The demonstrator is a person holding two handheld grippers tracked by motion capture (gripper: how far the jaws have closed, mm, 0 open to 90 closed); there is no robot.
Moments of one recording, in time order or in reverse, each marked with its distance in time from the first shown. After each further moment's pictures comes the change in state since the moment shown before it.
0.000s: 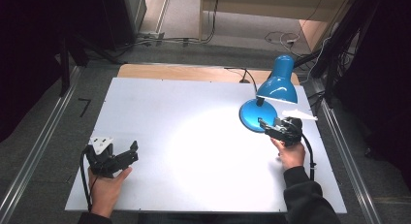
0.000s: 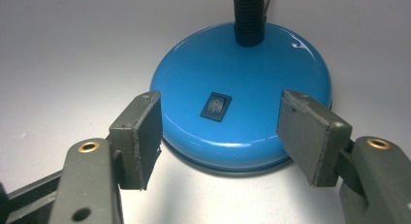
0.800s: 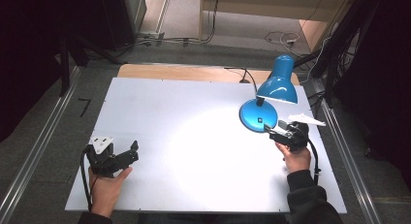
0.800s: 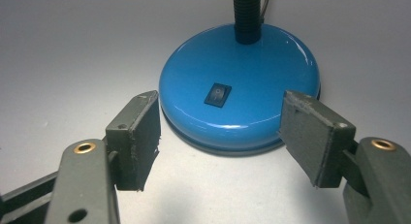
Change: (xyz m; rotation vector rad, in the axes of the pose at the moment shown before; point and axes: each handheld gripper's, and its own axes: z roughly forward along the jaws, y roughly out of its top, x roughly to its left) left arm 0.000 0.000 0.001 0.003 -0.002 0.002; right arm -0.001 -0.007 -0.023 -0.022 0.013 0.000
